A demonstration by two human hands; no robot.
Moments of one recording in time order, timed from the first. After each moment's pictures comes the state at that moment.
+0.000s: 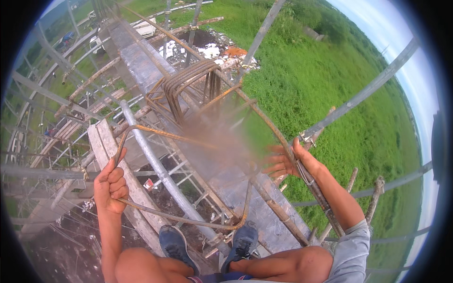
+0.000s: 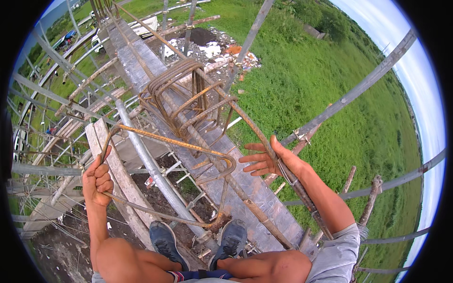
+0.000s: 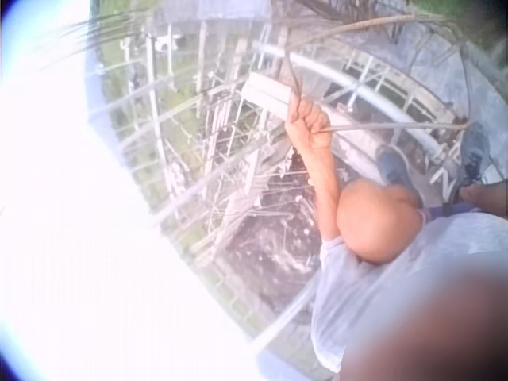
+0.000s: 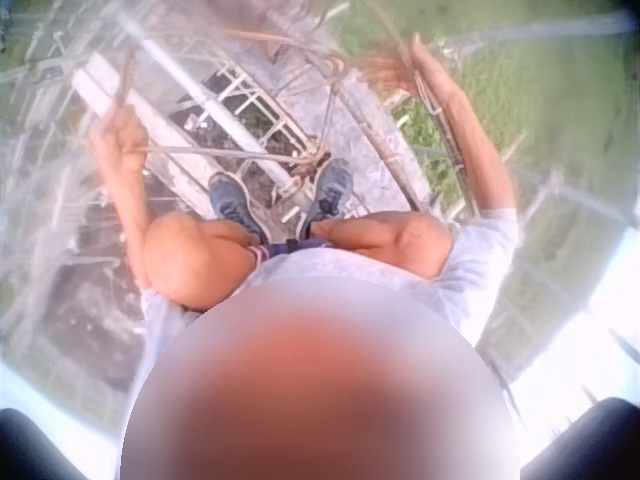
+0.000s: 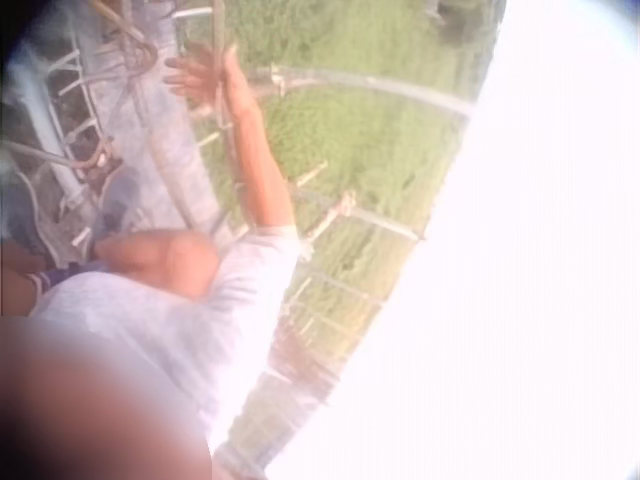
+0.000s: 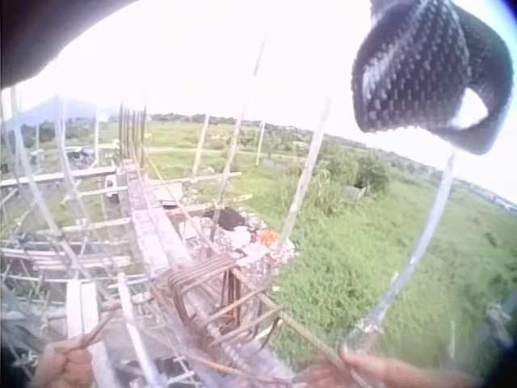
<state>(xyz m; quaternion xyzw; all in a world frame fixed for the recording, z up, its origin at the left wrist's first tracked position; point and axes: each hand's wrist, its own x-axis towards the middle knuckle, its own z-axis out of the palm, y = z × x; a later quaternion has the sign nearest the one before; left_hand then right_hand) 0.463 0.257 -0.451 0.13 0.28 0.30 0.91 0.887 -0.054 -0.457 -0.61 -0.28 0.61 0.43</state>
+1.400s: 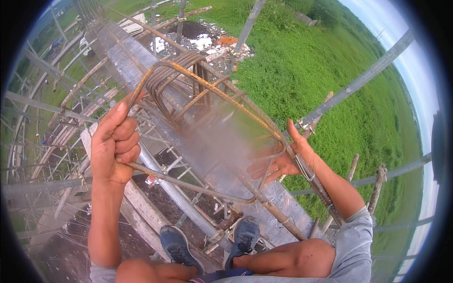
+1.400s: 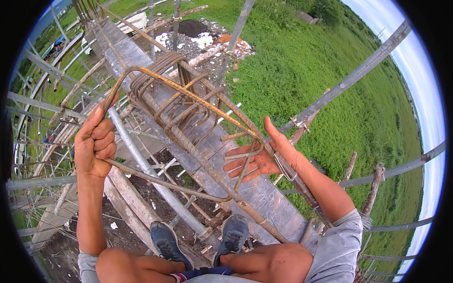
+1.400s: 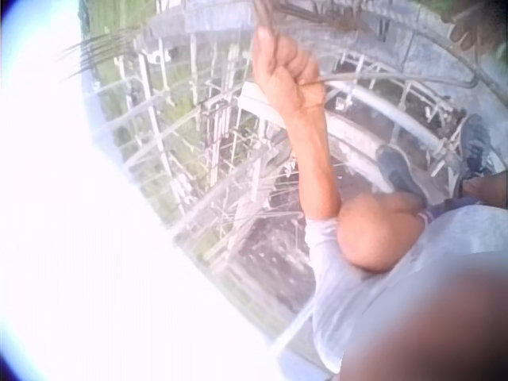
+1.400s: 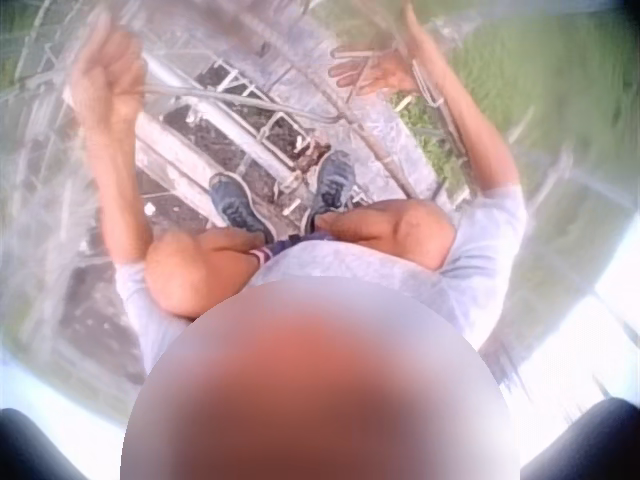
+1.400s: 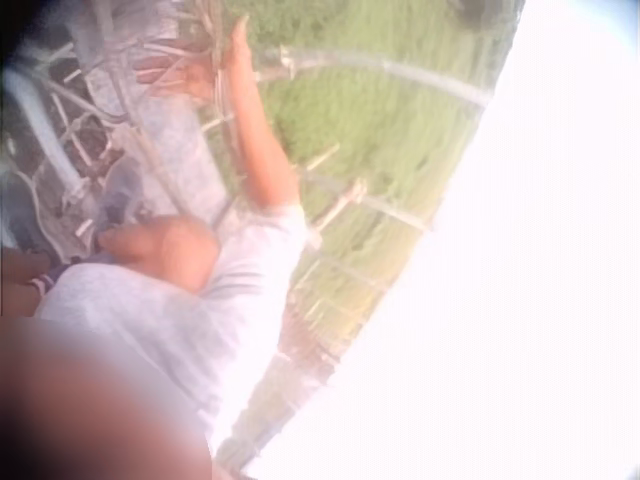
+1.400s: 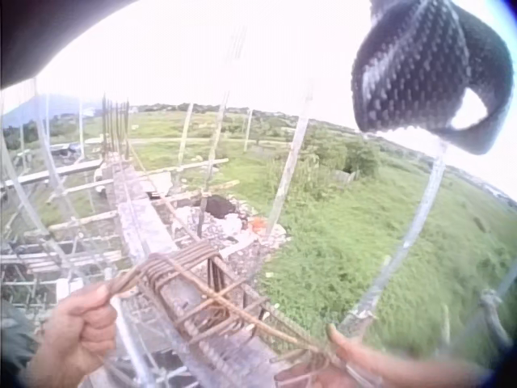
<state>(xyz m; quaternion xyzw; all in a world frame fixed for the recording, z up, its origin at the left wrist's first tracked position) 0.577 0.269 -0.403 0.38 0.28 0.26 0.84 0.879 -0.048 -0.473 -0.37 -0.09 0.77 0.51</state>
